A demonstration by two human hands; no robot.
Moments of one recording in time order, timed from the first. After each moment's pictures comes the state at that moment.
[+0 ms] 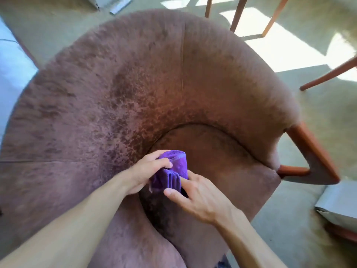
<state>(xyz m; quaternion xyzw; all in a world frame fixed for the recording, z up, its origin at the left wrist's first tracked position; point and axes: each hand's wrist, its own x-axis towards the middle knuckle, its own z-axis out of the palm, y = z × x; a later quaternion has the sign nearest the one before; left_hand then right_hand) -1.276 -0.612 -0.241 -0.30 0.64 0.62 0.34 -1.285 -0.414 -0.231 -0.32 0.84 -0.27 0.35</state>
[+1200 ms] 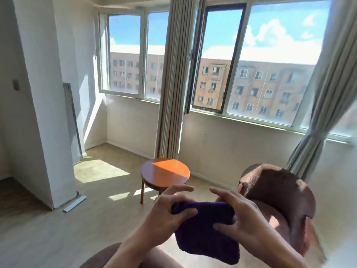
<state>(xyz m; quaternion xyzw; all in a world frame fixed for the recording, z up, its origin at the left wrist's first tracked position) -1.332 -0.484 0.347 0.25 0.77 0.58 -0.10 -1.299 -0.248 0.390 -0.21 0.92 -0.31 -0.13</state>
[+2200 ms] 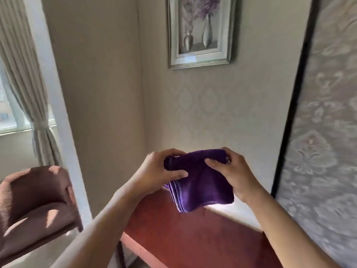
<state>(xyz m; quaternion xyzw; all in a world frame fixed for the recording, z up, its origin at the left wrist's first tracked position) -0.810 -0.116 0.481 0.76 0.48 0.42 0.15 -0.574 -0.085 0.466 0.34 0.63 -0.43 -0.55</state>
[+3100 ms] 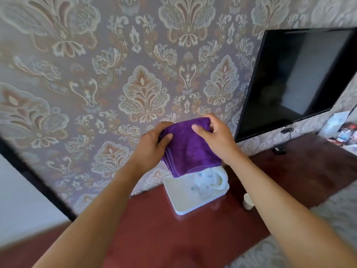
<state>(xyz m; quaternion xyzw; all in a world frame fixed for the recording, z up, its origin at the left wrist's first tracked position) -0.071 -0.015 0.332 0.88 0.13 0.29 0.36 0.084 -0.175 0.345 0.74 0.39 -0.07 -0.55</state>
